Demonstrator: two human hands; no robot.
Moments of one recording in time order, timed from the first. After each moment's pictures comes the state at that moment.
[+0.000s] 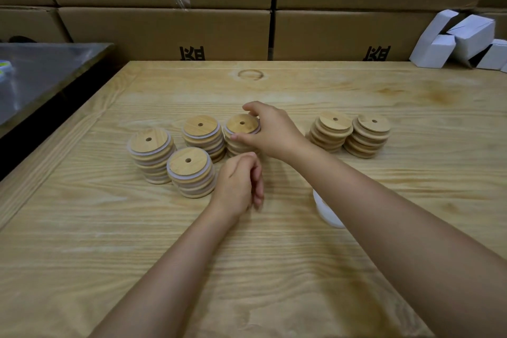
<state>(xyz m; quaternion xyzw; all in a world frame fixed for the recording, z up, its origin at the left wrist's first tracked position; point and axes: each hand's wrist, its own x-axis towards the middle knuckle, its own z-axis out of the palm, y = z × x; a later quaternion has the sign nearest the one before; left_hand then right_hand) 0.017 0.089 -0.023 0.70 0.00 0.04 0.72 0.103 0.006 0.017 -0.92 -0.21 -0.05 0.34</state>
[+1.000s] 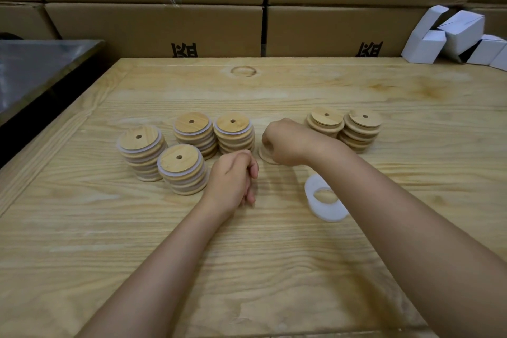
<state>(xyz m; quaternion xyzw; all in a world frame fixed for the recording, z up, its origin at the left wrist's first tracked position) 0.021 0.091 -0.028 0.76 -0.01 0.05 0.65 0.089 -0.025 0.029 -0.97 -0.24 0.07 0.02</state>
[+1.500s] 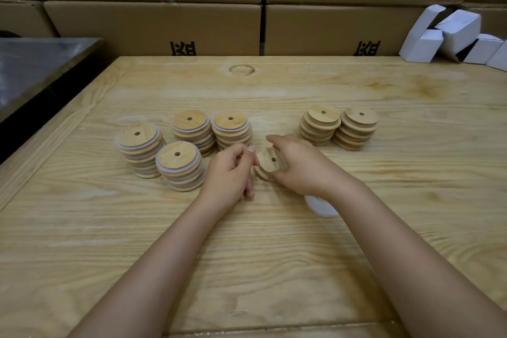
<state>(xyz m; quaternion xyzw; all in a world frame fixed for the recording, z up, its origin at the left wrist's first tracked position) 0.022 0.093 -0.036 0.77 -0.02 0.07 0.63 0.048 -0.055 0.002 -0.96 -0.22 0.03 0.20</state>
